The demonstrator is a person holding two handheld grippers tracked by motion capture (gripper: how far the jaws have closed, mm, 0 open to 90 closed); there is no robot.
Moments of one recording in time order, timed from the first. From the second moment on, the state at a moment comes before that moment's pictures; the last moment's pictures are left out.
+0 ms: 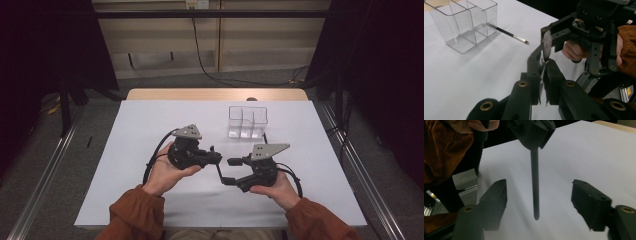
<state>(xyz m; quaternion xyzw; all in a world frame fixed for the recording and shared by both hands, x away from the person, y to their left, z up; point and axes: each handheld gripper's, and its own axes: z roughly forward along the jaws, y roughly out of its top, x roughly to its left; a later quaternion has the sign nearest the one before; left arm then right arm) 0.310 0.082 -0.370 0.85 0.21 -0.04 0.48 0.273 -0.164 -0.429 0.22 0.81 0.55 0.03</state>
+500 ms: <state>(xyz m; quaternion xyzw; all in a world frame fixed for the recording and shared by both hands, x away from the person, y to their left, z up) 0.310 0.077 -0.377 0.85 0.21 -0.04 0.48 0.280 -0.155 -0.429 0.21 0.81 0.55 0.03</state>
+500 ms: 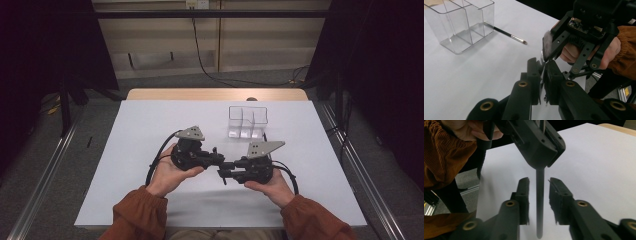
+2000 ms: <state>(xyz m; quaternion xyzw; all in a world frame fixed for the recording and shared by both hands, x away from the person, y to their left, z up) 0.305 0.088 -0.383 0.82 0.23 0.02 0.53 0.279 -0.161 -0.429 0.23 0.80 0.56 0.05</state>
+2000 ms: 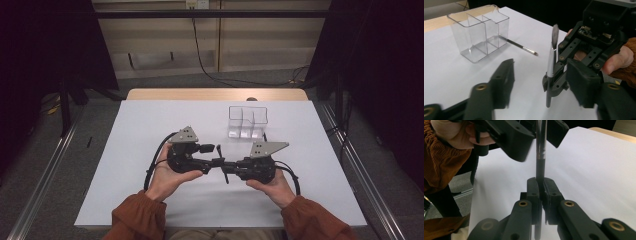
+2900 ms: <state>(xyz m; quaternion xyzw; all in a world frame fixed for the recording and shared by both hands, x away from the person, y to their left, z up) 0.303 0.144 -0.394 0.78 0.30 0.10 0.54 0.277 -0.168 -0.426 0.24 0.79 0.56 0.06</state>
